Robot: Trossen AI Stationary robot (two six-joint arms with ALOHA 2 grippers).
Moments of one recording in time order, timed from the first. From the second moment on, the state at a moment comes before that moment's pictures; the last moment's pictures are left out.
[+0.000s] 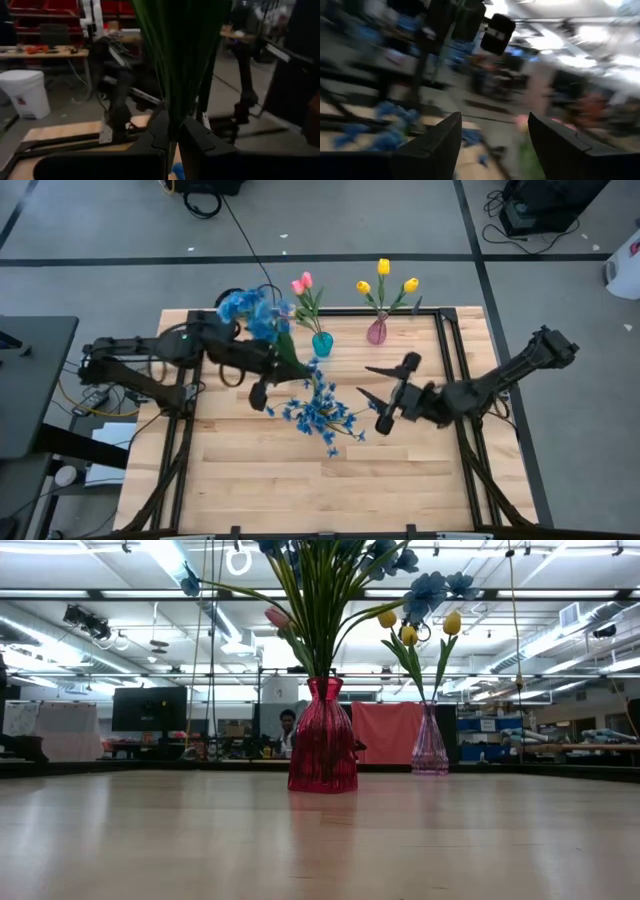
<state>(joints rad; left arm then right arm) -0.02 1.25 1.37 -0.14 0.23 -0.01 0.47 1.18 0.82 0.55 0.87 -0.49</state>
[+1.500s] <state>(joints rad) -0.75 1.23 0.72 0.20 -0.50 -0.21 0.29 1.41 0.32 0.67 0.15 0.39</state>
